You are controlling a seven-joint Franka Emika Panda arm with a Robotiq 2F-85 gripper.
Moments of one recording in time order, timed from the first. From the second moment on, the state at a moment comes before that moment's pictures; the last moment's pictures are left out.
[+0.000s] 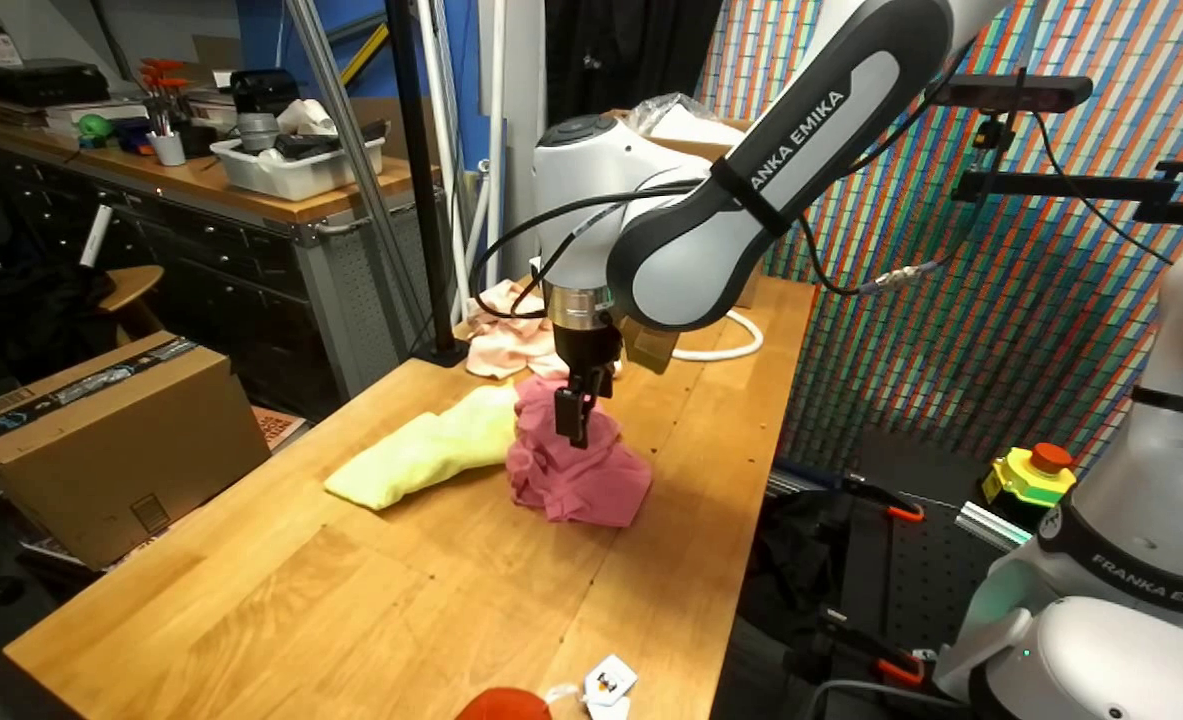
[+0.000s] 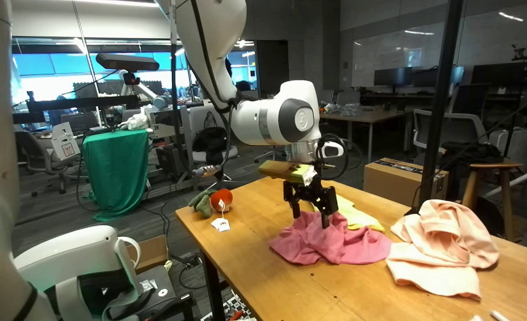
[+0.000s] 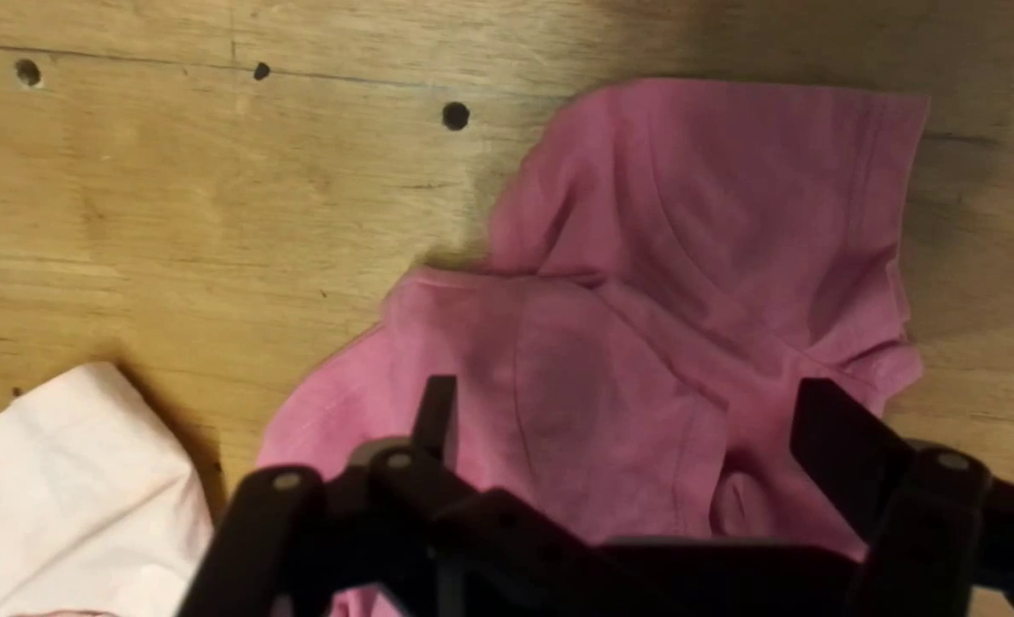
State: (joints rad) arm 0.14 0.25 0.06 -2.23 -0.24 2.46 0.19
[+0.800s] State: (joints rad) arm 0.13 0.32 0.08 -2.23 -0.12 2.48 0.00
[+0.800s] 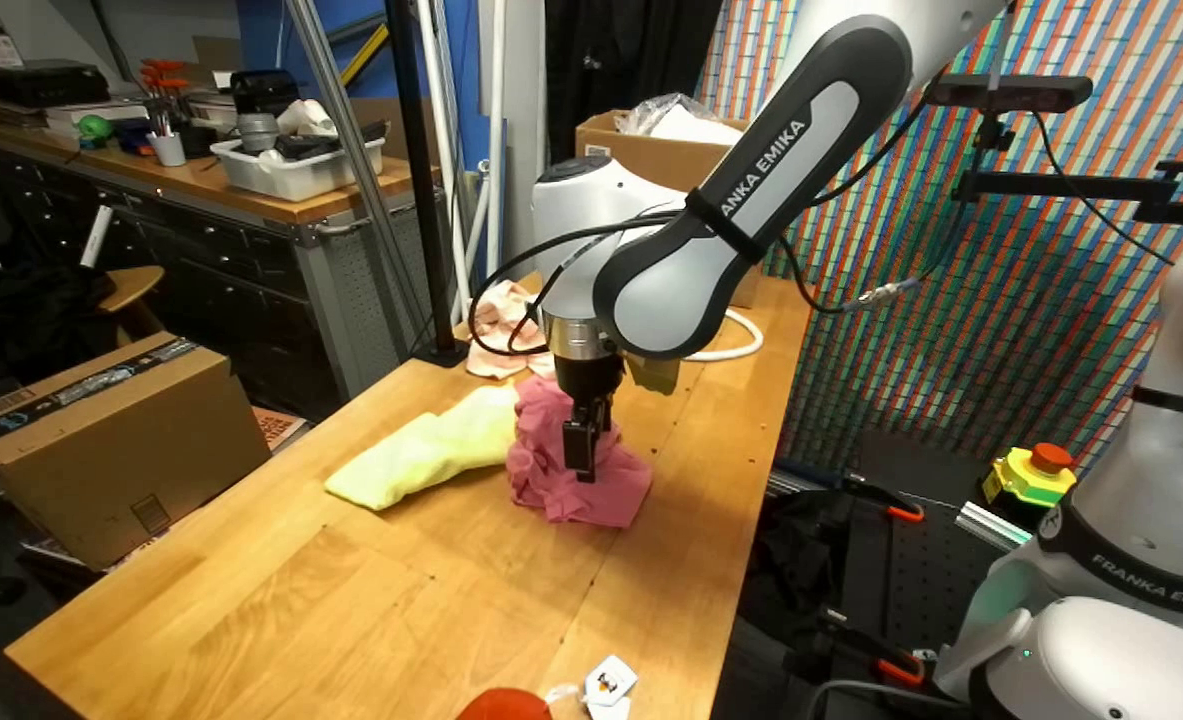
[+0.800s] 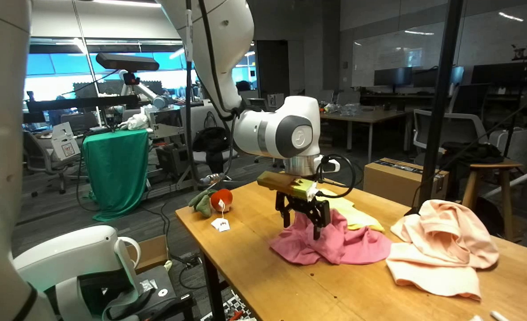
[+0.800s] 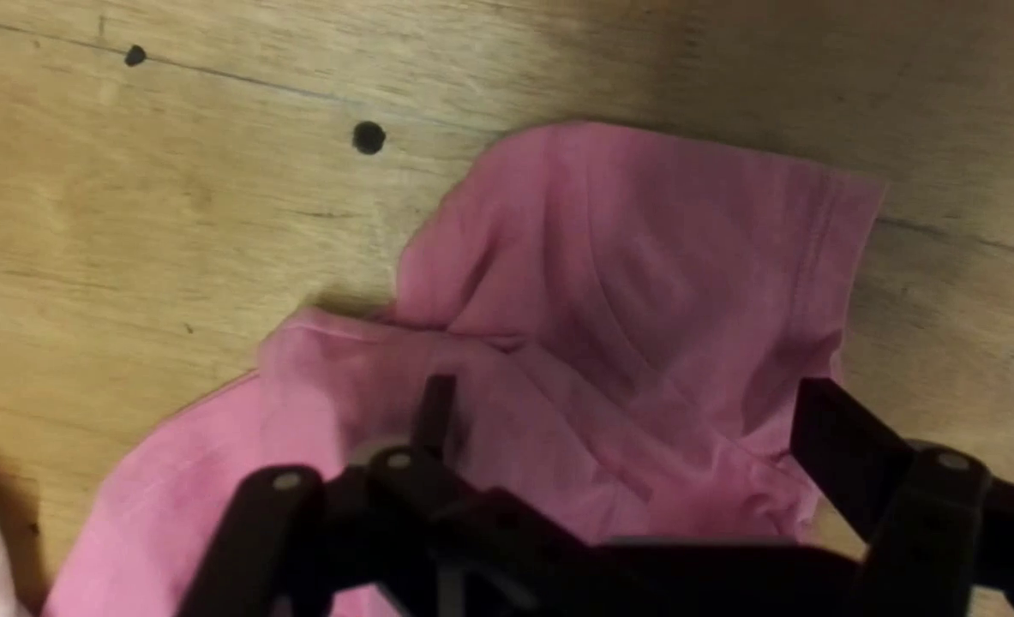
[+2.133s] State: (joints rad) arm 0.12 0.39 0.08 -2.23 -0.09 2.64 0.00
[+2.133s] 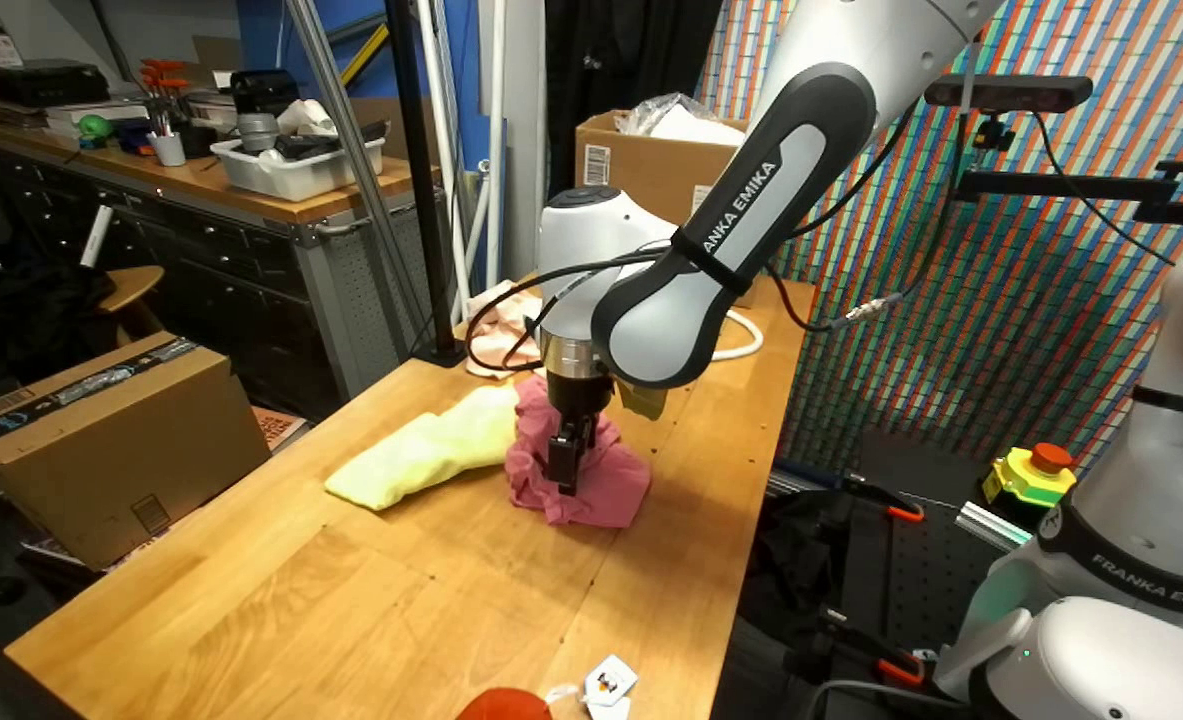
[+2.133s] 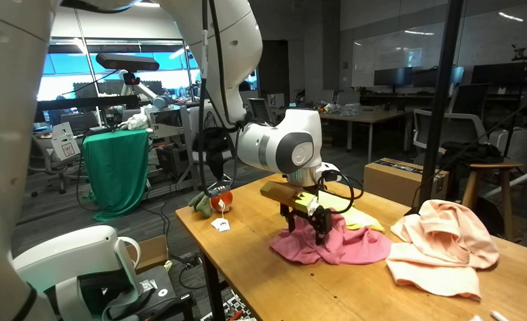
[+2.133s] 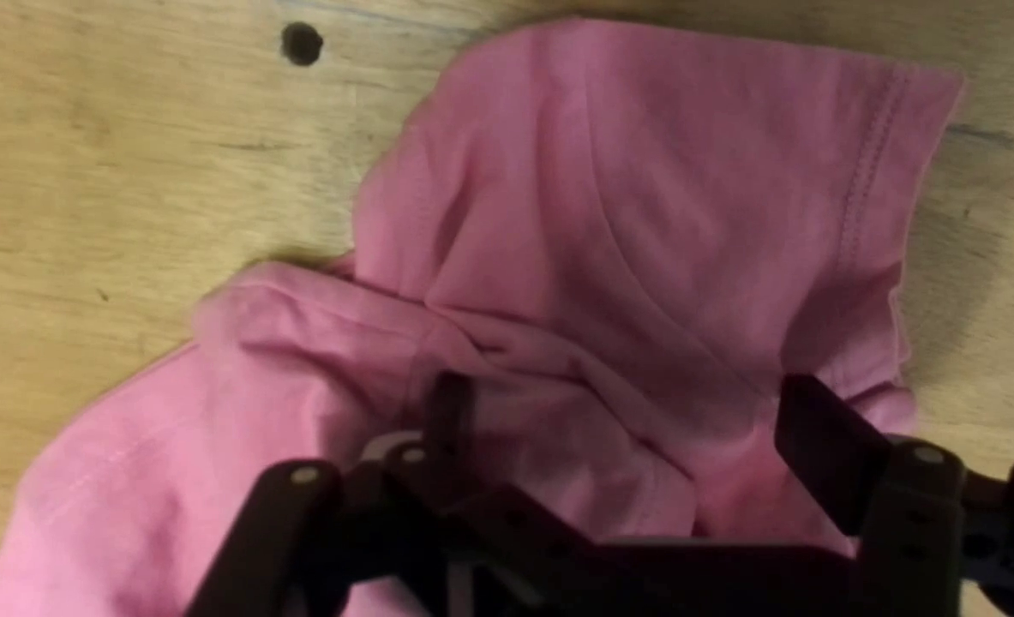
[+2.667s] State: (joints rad) arm 0.12 0.39 0.08 -2.23 -0.09 2.65 0.00
